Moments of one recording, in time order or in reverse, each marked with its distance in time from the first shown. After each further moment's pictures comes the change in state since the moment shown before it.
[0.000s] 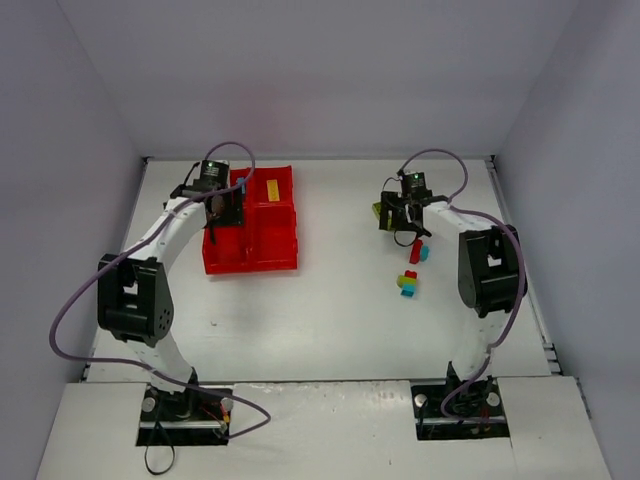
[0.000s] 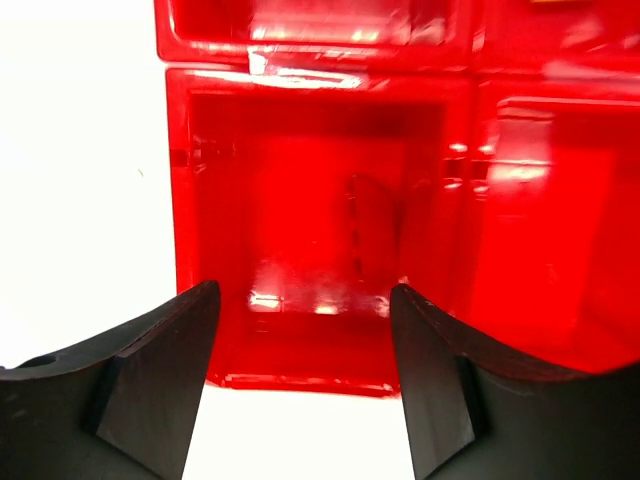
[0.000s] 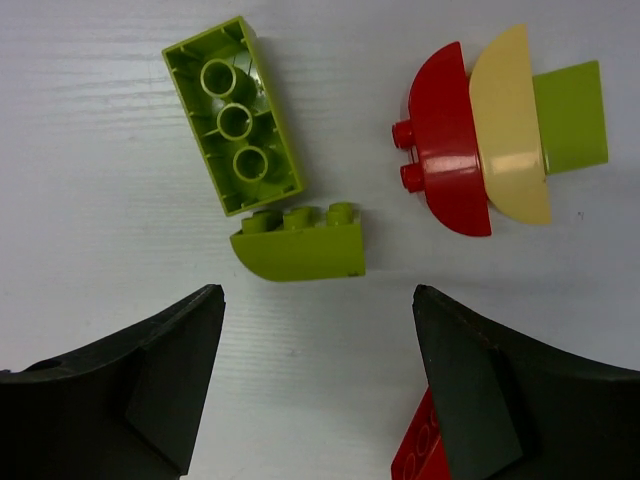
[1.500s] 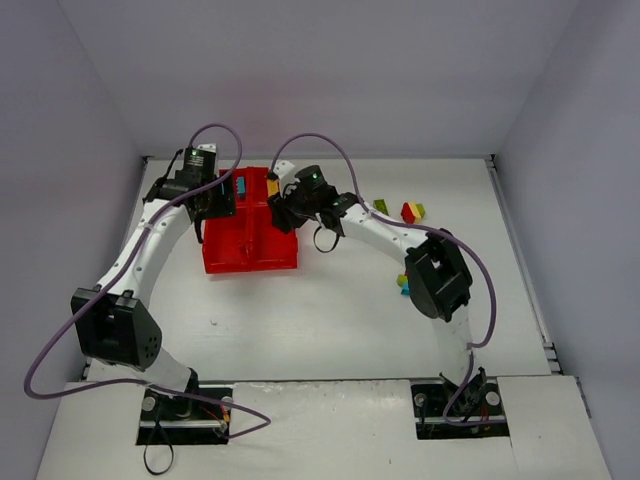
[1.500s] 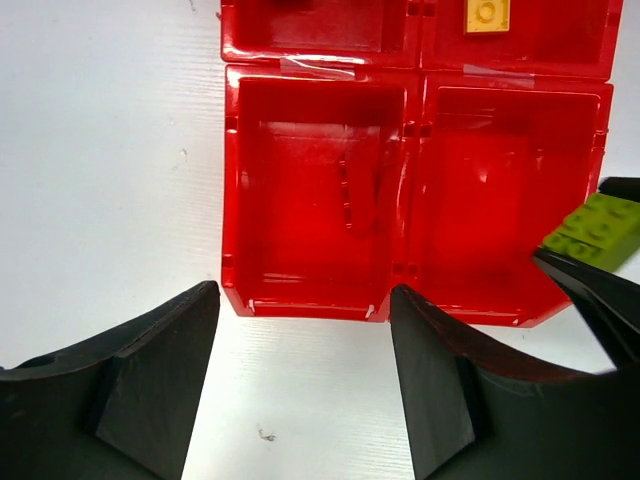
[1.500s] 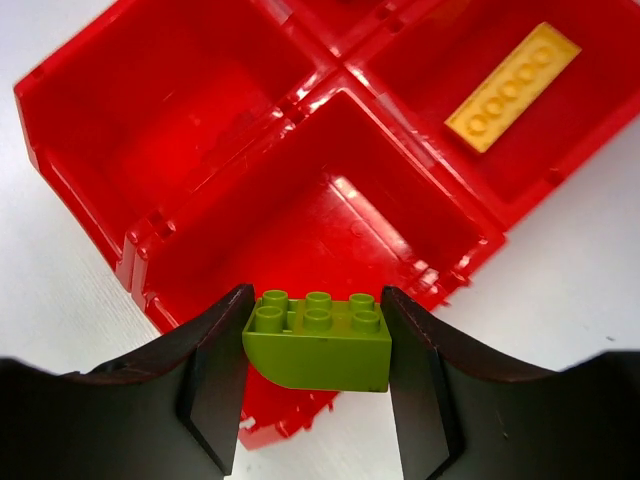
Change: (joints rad) left arm -0.012 -0.184 0.100 -0.178 -0.001 -0.018; right arm 0.505 0.166 0.411 0.100 -0.257 -0.281
